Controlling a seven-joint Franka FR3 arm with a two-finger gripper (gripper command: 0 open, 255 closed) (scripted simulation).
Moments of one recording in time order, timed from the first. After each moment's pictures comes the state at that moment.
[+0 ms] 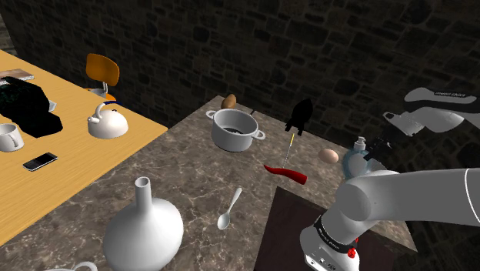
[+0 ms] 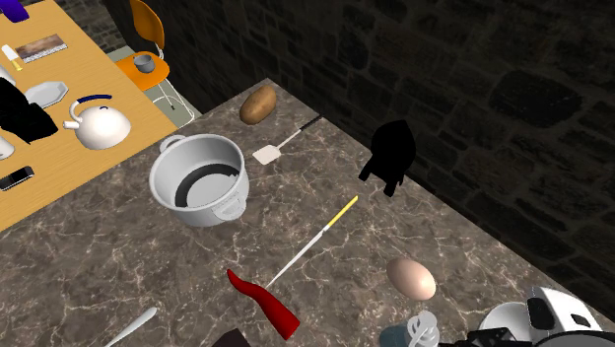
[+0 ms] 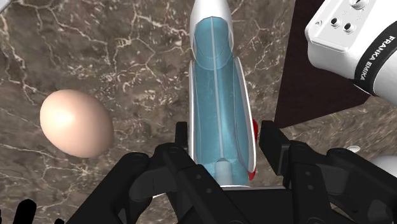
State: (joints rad) arm -0.36 -0.67 -1.09 -2.40 -0.29 1.78 -1.41
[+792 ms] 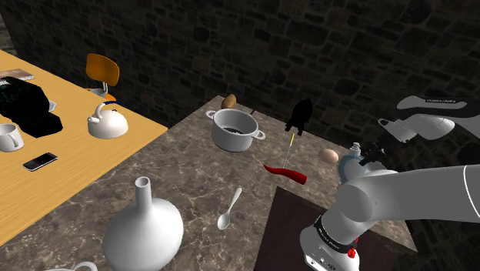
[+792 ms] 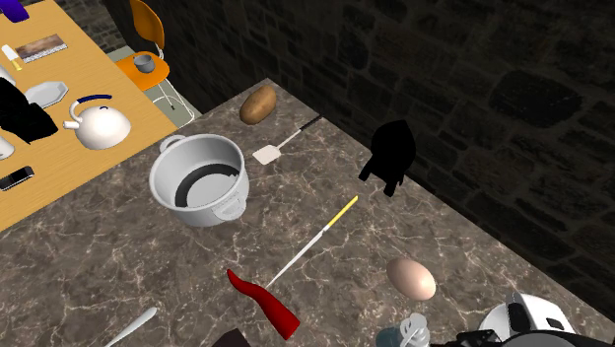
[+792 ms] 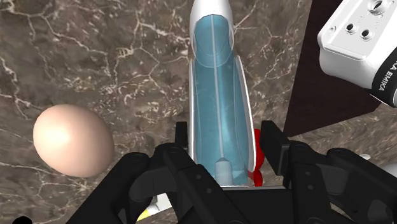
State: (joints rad) arm -0.33 -0.64 -1.16 -2.45 -0.30 1.87 -1.43
